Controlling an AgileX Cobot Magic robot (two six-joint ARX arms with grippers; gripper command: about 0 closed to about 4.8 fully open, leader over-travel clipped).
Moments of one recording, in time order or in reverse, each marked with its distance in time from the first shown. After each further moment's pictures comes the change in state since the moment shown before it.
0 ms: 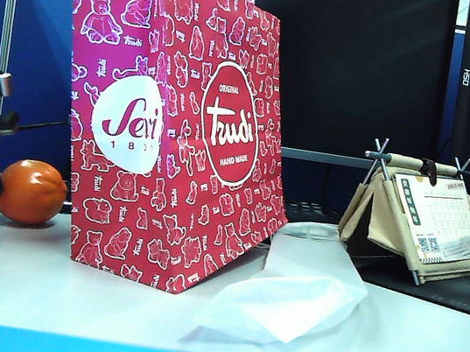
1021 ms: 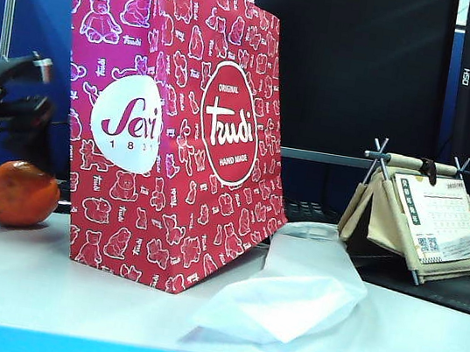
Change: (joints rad) left arm -0.056 0.040 0.164 -0.135 -0.010 0.164; right arm -0.002 0.058 0.000 0.056 0.046 0.004
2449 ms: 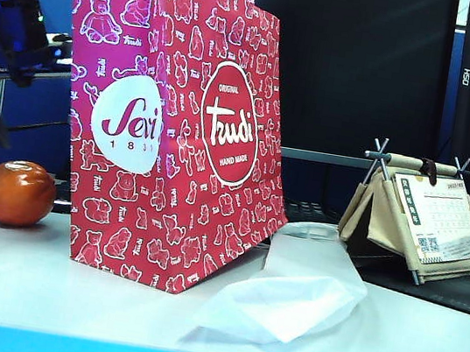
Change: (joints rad) left arm -0.197 0.006 0.328 -0.518 -0.335 -0.547; right arm -0.024 0.006 0.000 0.002 0.005 -0.062
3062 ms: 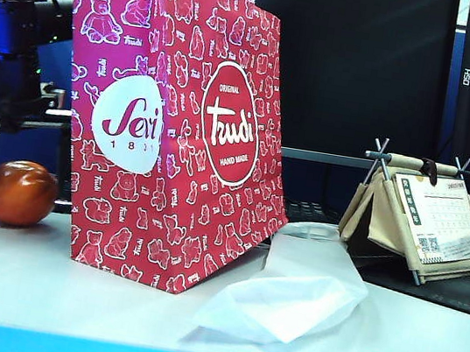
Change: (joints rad) left arm 0.003 0.131 -0.001 -0.002 -0.056 -0.092; right arm -0.001 0.000 0.000 -0.010 -0.010 -0.023
